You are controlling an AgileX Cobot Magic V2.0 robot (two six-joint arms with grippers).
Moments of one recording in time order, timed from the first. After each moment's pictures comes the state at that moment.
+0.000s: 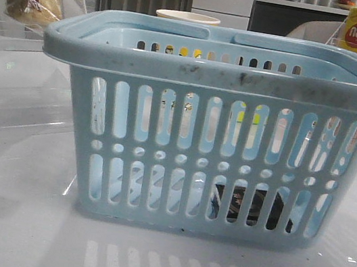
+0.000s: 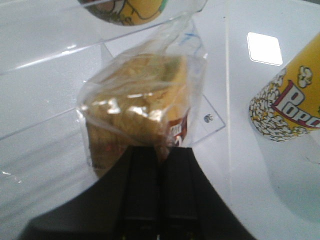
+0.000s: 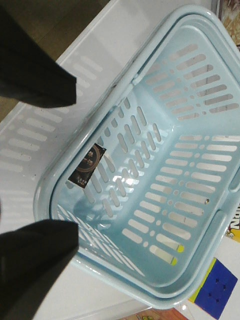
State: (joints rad) left arm -0.06 1.77 -1.48 -0.32 0.49 0.11; right arm 0.47 0.81 -0.91 0.11 0.77 -0.14
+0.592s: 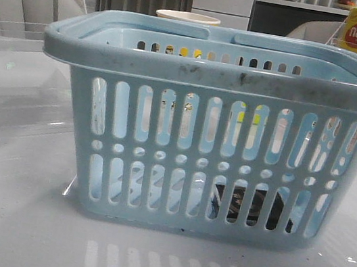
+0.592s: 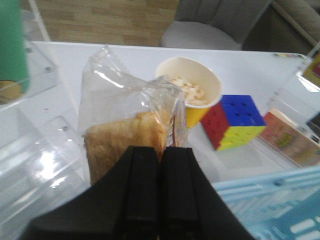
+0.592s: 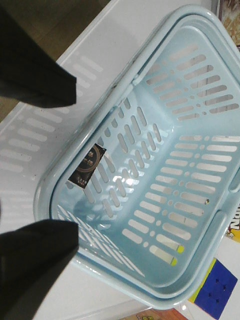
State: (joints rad) left arm -0.28 1.47 -1.48 -0.32 0.58 0.11; right arm 0.47 0.81 -0.91 0.11 0.77 -0.14
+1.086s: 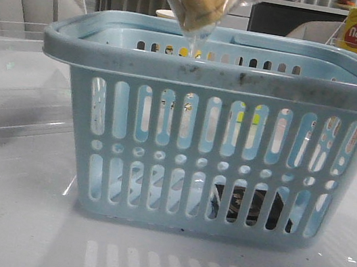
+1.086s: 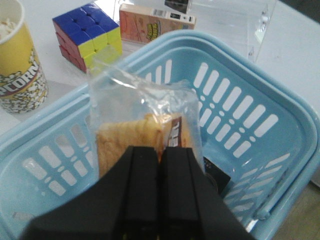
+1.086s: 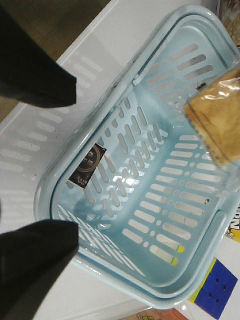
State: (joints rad) left arm -0.64 1.50 -1.48 -0.28 0.76 0.31; right arm 0.47 0.81 -0.91 0.11 0.77 -0.14
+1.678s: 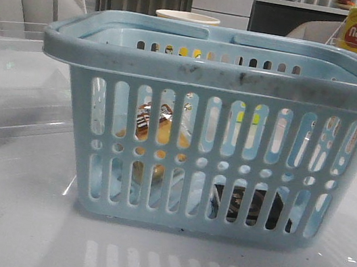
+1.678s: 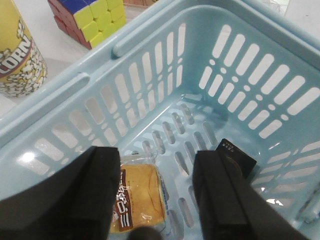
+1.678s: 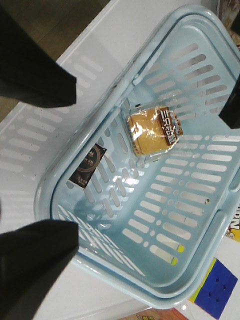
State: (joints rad) left arm -0.64 1.58 -1.50 -0.23 0.75 0.32; right arm 0.47 0.81 -0.91 0.11 0.77 -0.14
